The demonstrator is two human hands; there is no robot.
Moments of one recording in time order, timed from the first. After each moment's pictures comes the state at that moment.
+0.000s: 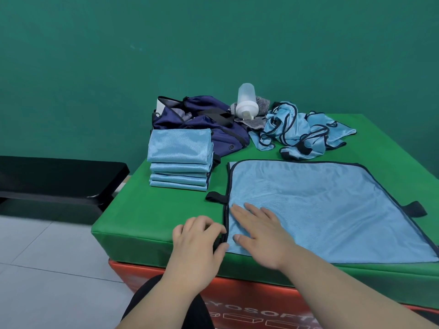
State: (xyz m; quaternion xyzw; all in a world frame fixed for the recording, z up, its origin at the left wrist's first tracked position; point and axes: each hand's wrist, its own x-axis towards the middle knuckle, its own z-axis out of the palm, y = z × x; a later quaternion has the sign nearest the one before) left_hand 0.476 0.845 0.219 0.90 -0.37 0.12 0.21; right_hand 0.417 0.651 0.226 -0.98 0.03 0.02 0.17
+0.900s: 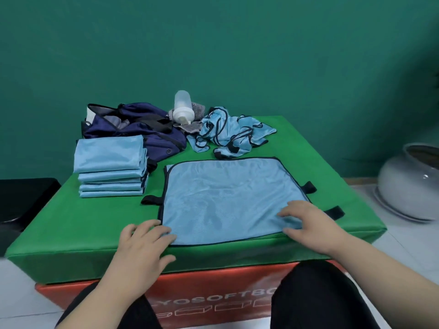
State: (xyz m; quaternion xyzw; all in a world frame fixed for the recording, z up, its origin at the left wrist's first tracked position) left_hand 0.457 0.840 0.233 0.84 -0.51 0.17 0.08; right_hand 0.226 0.495 0.272 -0.96 0.20 -0.07 0.18
